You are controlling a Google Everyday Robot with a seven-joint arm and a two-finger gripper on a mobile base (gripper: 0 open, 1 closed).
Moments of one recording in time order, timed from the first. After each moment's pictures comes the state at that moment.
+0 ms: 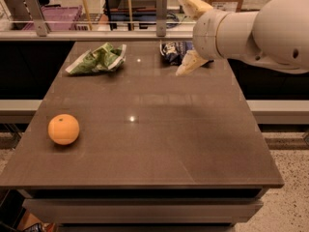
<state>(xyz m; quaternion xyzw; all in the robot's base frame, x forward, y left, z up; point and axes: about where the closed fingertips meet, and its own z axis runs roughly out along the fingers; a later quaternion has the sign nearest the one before) 0.619 -0.066 0.992 -0.68 0.45 -0.21 0.54</state>
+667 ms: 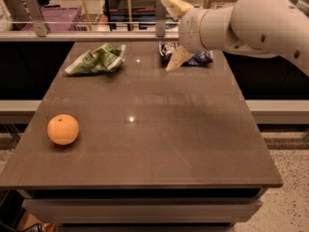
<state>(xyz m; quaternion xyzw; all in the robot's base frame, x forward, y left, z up) 0.668 -0.032 0.973 -0.72 0.40 -0.18 0.54</state>
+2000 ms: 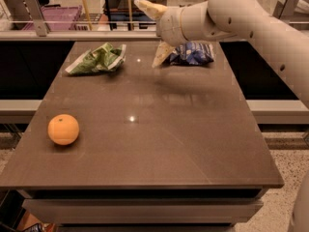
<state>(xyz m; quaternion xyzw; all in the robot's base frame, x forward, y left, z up) 0.722 0.022 0.944 -0.78 0.30 -0.11 0.54</state>
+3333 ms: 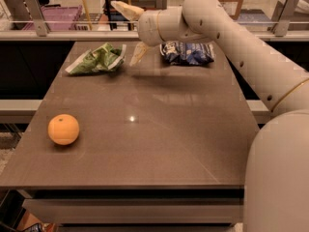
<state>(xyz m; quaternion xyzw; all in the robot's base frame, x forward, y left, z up) 0.749 0.095 0.930 -0.78 0.24 -0.06 0.58</state>
